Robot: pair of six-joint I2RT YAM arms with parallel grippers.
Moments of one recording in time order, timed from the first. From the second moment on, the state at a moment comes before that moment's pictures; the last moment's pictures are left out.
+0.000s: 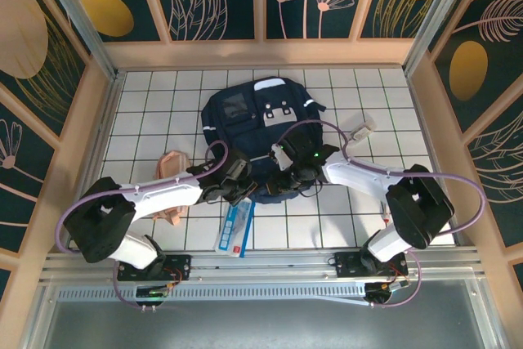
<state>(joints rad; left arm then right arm) -0.84 1.48 0.73 -0.21 0.08 -1.54 0.77 1.53 0.92 -0.49 -0.40 0.44</state>
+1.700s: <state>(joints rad) -0.50 1.29 0.74 -0.31 -0.02 -1.17 0.71 1.43 0.91 -0.64 -0.33 0.35</state>
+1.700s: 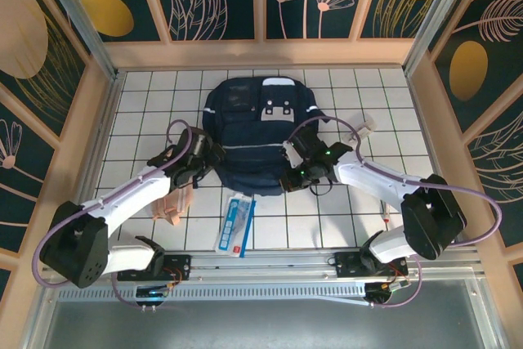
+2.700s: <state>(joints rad) -0.88 1.31 0.80 -0.40 -0.20 -1.47 0.74 1.44 0.91 -0.58 -0.33 0.31</state>
